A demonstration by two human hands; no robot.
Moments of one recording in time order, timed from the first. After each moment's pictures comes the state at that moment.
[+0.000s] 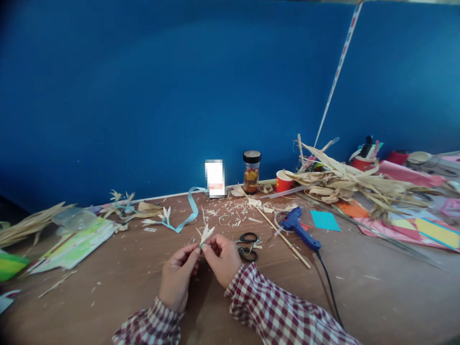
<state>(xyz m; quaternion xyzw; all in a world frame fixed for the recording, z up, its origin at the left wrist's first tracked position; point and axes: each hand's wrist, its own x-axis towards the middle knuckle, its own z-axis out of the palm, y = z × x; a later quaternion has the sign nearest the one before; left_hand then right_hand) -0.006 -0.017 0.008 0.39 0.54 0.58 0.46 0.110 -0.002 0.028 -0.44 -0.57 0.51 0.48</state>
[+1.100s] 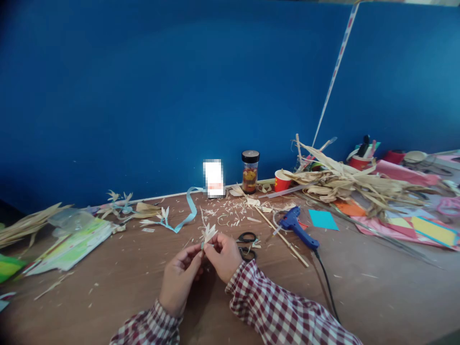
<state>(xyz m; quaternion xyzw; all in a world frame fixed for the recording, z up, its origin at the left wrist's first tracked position) 0.000 -0.023 0.017 0.43 0.53 0.54 0.49 0.115 0.003 0.025 -0.44 -0.52 0.55 0.48</state>
